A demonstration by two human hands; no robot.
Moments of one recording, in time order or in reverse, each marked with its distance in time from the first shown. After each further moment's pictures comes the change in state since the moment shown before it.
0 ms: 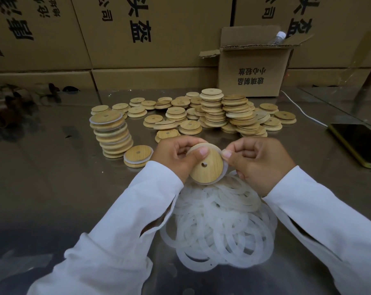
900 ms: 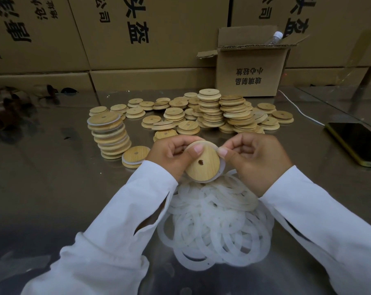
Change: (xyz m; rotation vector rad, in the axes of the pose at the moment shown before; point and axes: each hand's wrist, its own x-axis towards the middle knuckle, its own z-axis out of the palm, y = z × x) left_hand 0.002 -0.001 -0.004 -0.076 -0.038 -0.016; right_hand -0.003 -0.005 0.001 -0.038 0.045 -0.080
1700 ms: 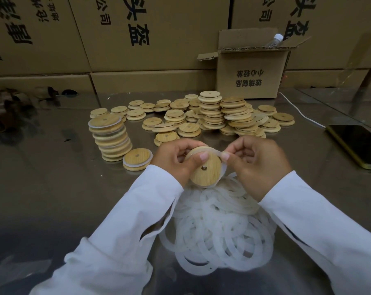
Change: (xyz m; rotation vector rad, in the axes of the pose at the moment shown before) left_hand 0.000 -0.001 0.004 0.146 0.021 0.062; right_hand 0.002 0.006 0.002 -0.157 0.043 -0.014
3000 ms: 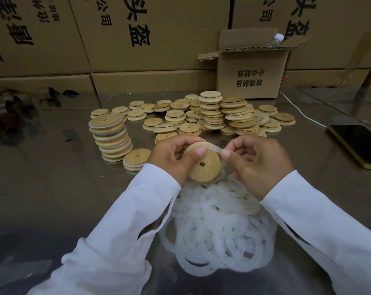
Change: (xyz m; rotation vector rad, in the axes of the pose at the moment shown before) left_hand 0.001 0.003 -0.004 -0.035 0.024 0.038; right_hand 0.002 0.001 -0.001 0.048 0.007 -0.036
